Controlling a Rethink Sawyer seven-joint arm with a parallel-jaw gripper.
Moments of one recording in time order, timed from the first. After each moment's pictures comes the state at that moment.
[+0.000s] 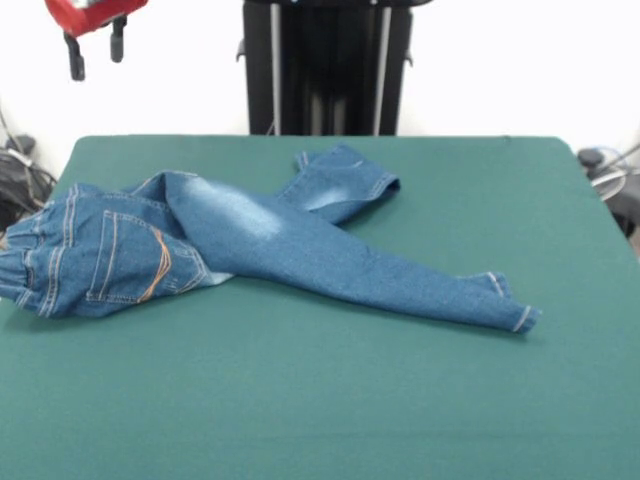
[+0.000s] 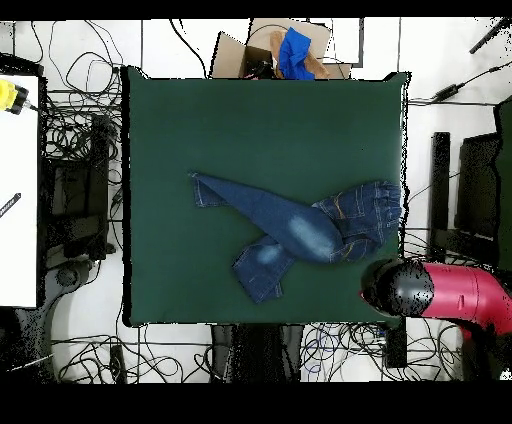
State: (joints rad) arm -0.93 -0.92 0.38 1.91 -0.74 0.86 0.70
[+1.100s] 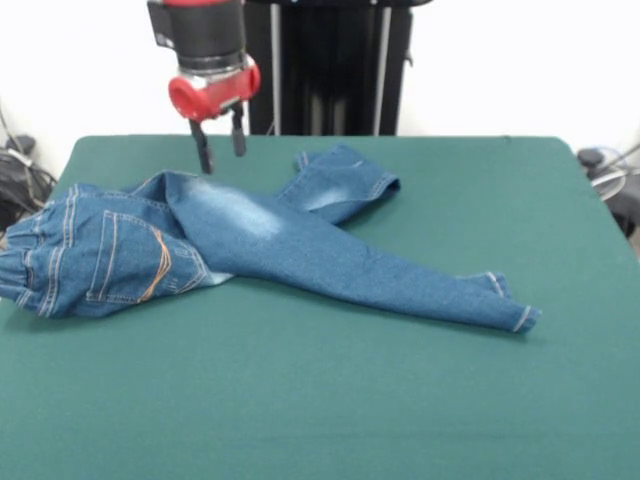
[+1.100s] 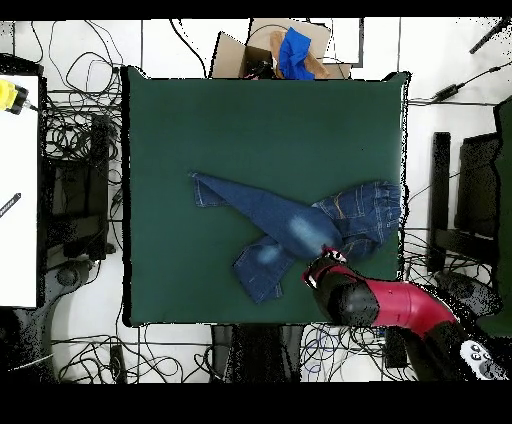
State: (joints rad) arm -0.94 -0.68 0.38 2.07 -0.63 0.25 0.70
